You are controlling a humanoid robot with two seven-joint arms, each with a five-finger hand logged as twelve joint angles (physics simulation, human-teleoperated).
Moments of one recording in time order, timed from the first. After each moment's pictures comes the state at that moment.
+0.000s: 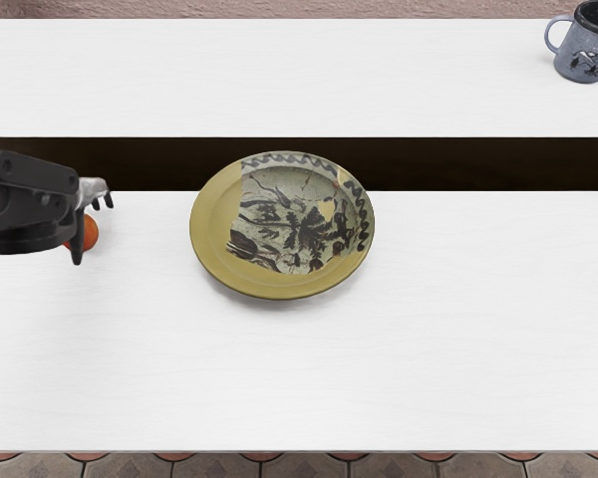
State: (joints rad) left arm -1.68 0.28 1.10 -1.19 0.27 0.20 0.31; right arm -0.05 0.00 0.13 0.26 0.05 -0.26 0.12
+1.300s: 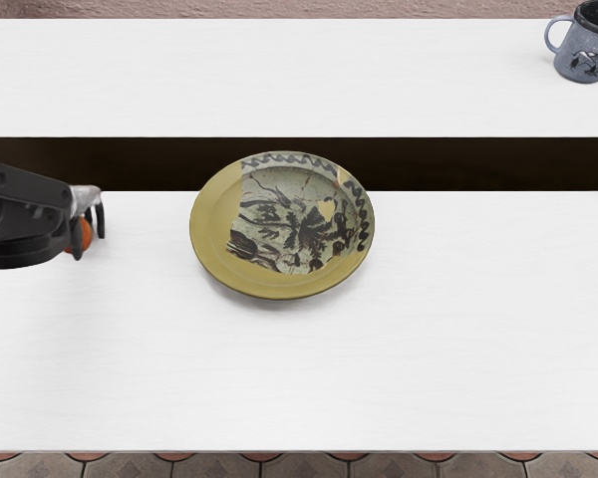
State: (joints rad) left arm -1.66 0.30 1.12 -1.22 0.28 0.26 0.29; right arm -0.05 0.00 0.13 0.26 0.05 -0.26 0.12
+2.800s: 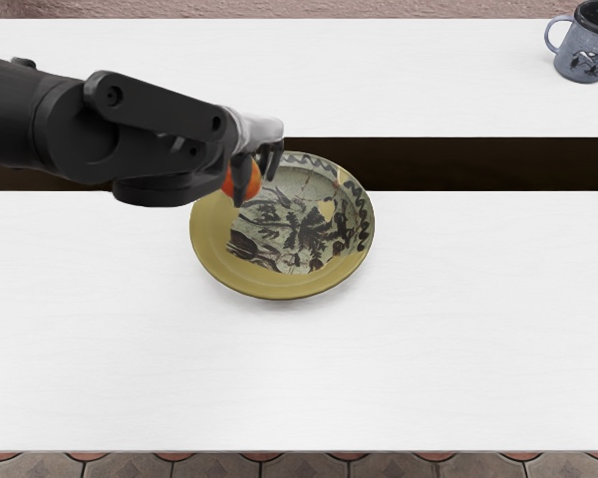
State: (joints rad) left arm -2.07 0.07 0.85 -1.40 0.28 0.17 0.30; right arm -0.05 0.00 0.13 0.26 0.05 -0.26 0.12
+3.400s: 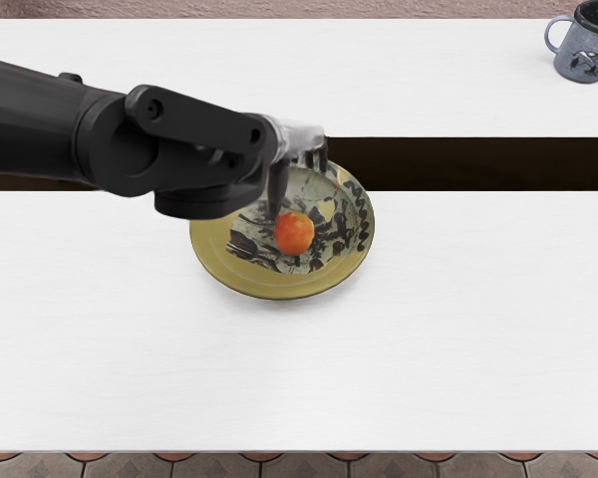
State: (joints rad) left arm -2.04 0.01 0.77 -1.36 0.28 0.19 0.30; right arm -0.05 0.00 0.13 0.26 0.05 -0.26 0.12
